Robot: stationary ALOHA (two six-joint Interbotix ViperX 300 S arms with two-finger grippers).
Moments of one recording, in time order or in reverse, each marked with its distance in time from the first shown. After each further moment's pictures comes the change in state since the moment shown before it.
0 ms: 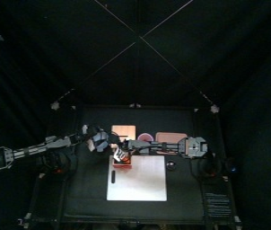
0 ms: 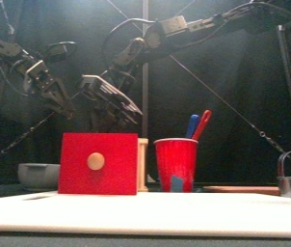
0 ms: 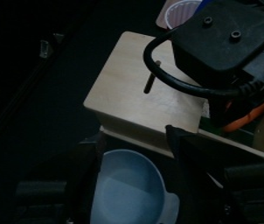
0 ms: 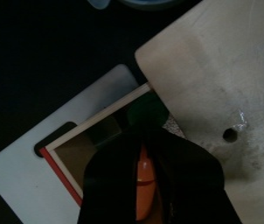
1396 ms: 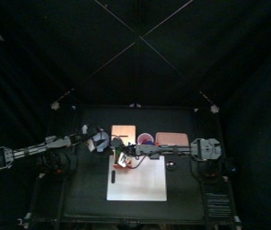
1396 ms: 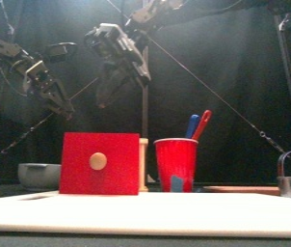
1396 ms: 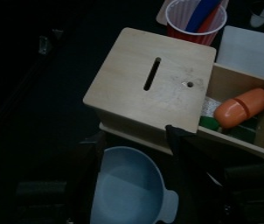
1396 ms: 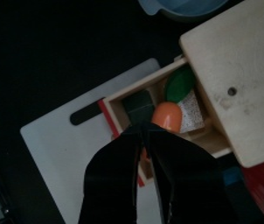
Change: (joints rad) left arm -0.005 -0.003 0.000 -0.006 0.015 0.000; right arm 0.107 -0.233 0.140 -0.069 -0.051 -0.012
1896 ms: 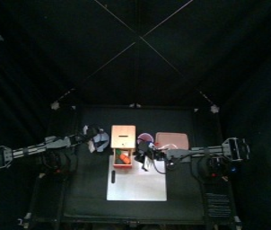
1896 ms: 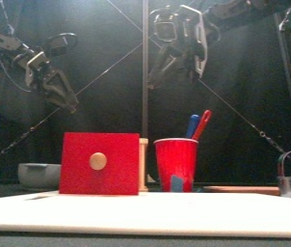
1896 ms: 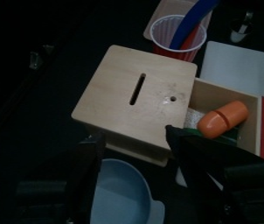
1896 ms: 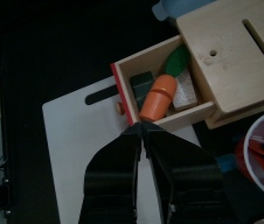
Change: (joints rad) left arm -0.054 -0.009 -0.020 -0.025 -0.025 -0.003; right arm 0.021 -0.453 0.669 -0.069 -0.561 0.005
